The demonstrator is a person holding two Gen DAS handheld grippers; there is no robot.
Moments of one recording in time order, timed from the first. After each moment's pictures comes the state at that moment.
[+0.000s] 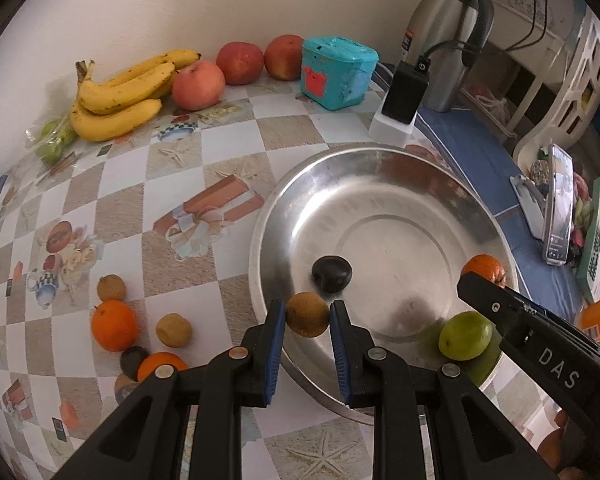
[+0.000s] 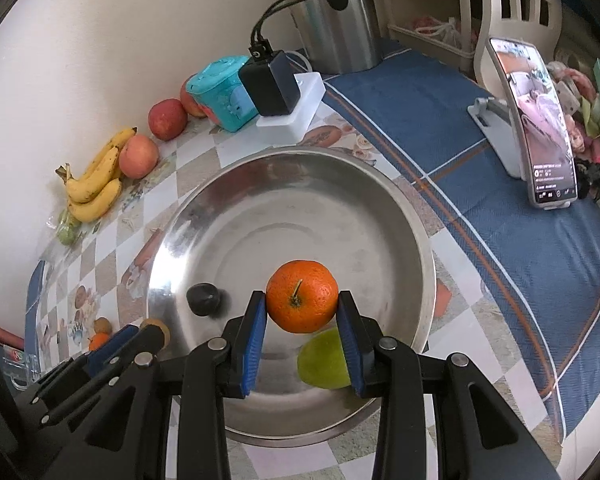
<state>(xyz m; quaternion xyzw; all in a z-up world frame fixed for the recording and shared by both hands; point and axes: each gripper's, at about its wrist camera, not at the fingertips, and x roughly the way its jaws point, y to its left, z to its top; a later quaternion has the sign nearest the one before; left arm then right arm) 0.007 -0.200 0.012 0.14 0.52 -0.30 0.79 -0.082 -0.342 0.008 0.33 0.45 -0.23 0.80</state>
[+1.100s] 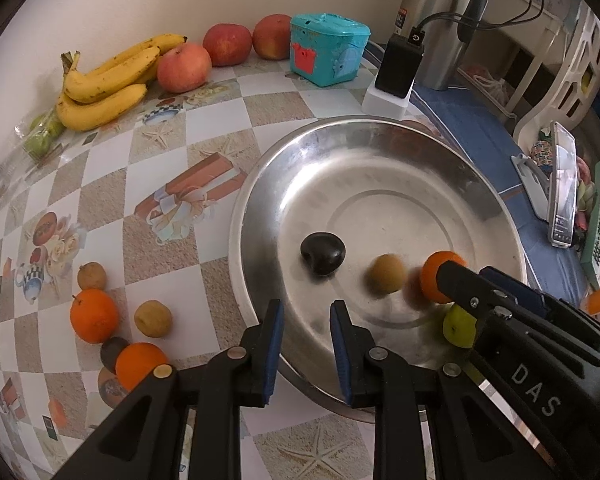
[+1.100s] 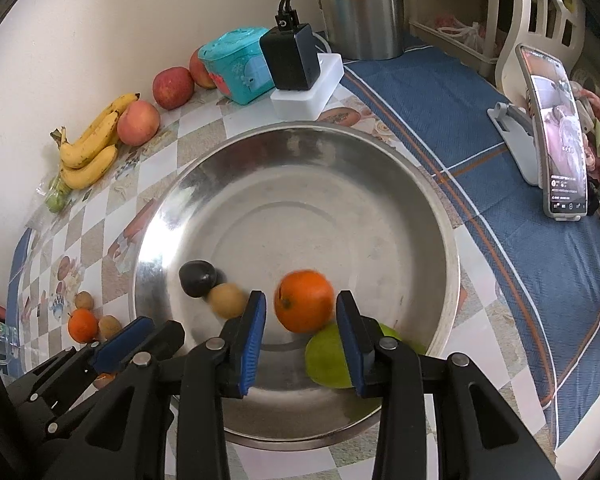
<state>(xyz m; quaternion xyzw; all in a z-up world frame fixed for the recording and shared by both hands) 0.002 -0.206 -0.005 0.15 0.53 -0.30 0.78 -0.066 -0.328 0.000 0.28 0.49 -0.22 0.79</state>
